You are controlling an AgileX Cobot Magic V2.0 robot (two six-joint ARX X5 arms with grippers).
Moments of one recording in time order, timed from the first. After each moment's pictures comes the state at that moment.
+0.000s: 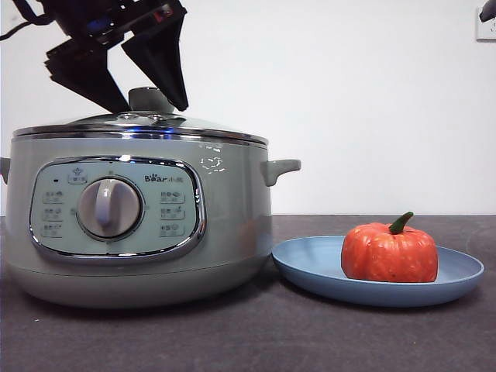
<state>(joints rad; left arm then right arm) -0.51 1.35 1.16 -0.61 0.08 0.06 0.46 0.88 0.95 -0.51 0.16 0.14</state>
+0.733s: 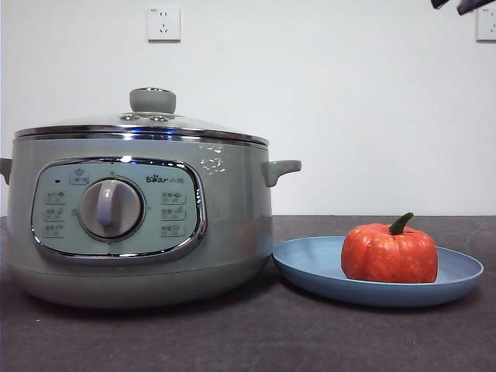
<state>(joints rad) -0.51 0.89 1.01 -0.58 -0.10 0.04 0.50 0.77 0.84 -0.45 0.16 0.09</state>
